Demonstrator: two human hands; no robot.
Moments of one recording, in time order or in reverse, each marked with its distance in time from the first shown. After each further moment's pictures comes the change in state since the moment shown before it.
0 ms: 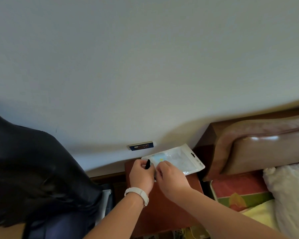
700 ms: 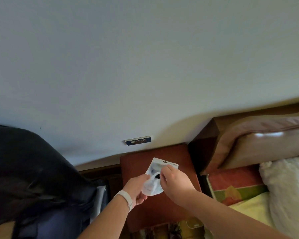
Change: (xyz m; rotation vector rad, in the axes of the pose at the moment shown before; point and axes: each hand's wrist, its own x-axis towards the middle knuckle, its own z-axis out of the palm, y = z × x) left_hand 0.033 -0.055 -0.014 -0.039 -0.451 -0.663; right_hand 0.004 0.040 0.024 -0.199 -0.146 -0.014
